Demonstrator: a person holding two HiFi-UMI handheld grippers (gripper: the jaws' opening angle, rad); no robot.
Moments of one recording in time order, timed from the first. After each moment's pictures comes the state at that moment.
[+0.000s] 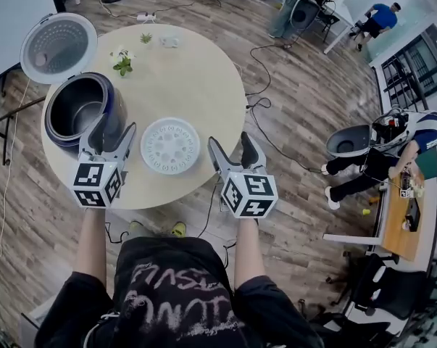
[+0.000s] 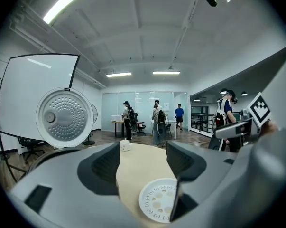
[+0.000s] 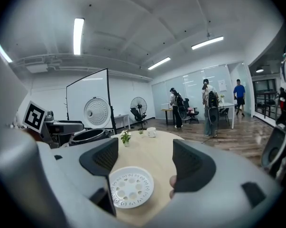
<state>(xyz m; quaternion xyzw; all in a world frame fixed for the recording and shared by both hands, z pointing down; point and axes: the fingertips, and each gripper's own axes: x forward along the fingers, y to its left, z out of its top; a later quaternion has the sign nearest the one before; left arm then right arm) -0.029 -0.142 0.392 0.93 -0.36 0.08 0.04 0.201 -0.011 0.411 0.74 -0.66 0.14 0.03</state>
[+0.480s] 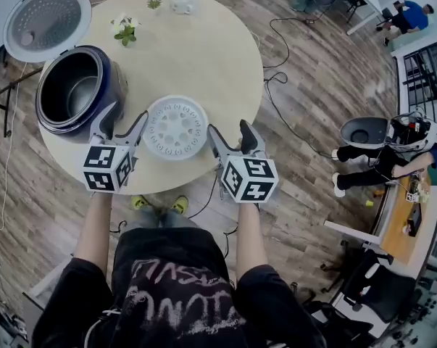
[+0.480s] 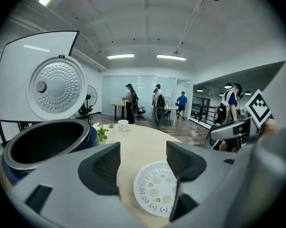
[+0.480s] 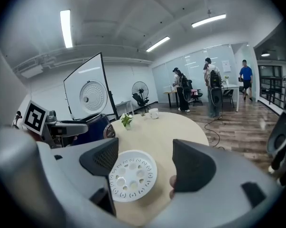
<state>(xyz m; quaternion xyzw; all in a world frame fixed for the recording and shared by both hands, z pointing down) 0.000 -0.161 0.474 0.91 -0.36 0.16 0.10 0.205 -0.048 0.493 0.70 -0.66 0.24 0.07</state>
